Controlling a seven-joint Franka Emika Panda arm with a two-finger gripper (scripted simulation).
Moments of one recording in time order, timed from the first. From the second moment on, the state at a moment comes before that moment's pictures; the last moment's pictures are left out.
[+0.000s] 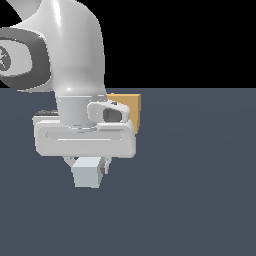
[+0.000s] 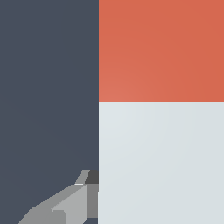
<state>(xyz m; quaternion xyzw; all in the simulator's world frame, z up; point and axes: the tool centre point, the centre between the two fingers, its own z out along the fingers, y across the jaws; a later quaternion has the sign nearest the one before) -0.083 -0.059 0.025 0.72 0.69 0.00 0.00</state>
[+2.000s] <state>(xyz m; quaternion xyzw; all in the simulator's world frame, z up) -0.064 0.091 0.064 0.76 0.65 0.00 0.00</state>
